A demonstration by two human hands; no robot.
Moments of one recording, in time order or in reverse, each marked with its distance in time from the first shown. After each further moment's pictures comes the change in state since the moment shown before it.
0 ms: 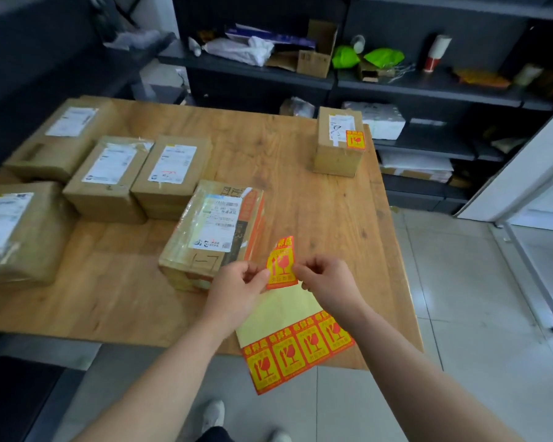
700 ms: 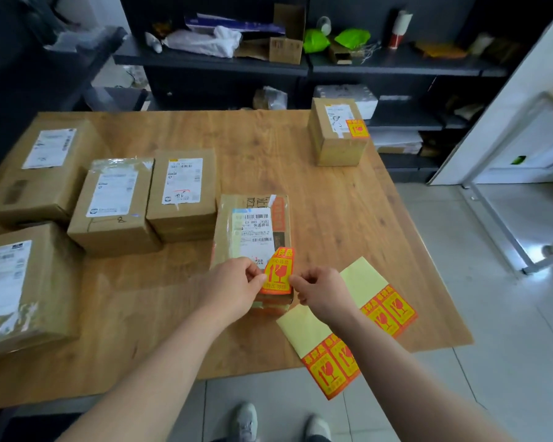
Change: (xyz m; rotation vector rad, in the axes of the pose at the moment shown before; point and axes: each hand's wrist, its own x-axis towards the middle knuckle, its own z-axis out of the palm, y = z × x) left_hand 0.069 -0.014 -0.104 0.710 -0.138 0.184; right_hand 0.014 -0.034 0.109 0.016 0.111 0.196
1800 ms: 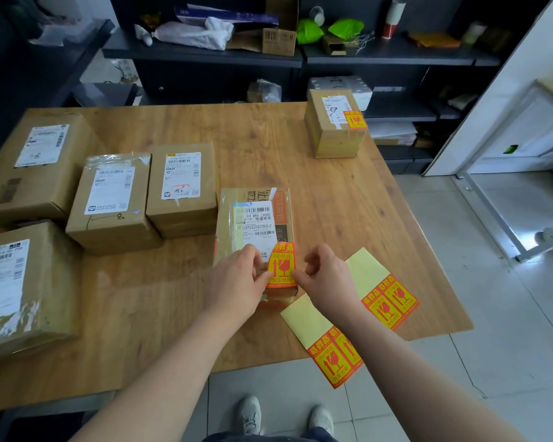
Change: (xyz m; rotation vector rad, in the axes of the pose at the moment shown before) left_hand -0.009 -0.003 0.005 0.064 0.144 0.191; right_hand -0.011 -0.007 -0.001 -0.280 0.151 -0.189
